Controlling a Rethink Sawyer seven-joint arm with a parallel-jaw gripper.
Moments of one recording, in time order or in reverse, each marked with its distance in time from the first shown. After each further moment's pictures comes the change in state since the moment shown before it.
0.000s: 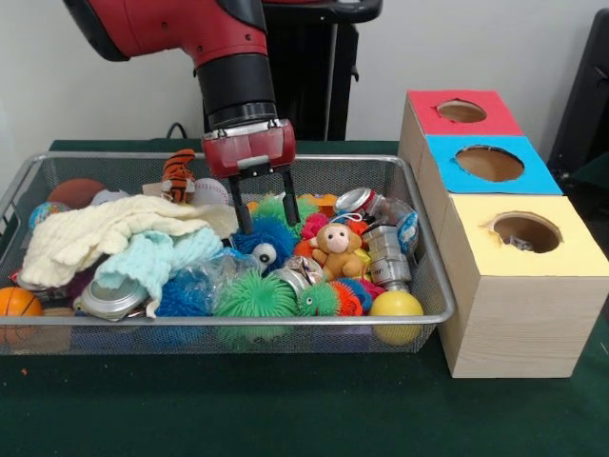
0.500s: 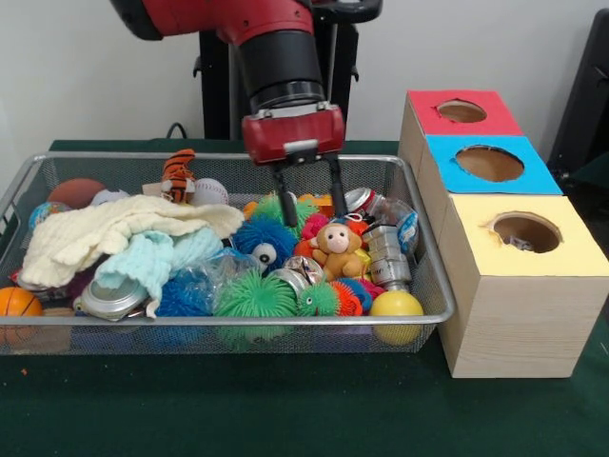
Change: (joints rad) arm 0.172 -0.102 -0.040 0.000 0.086 -0.066 0.000
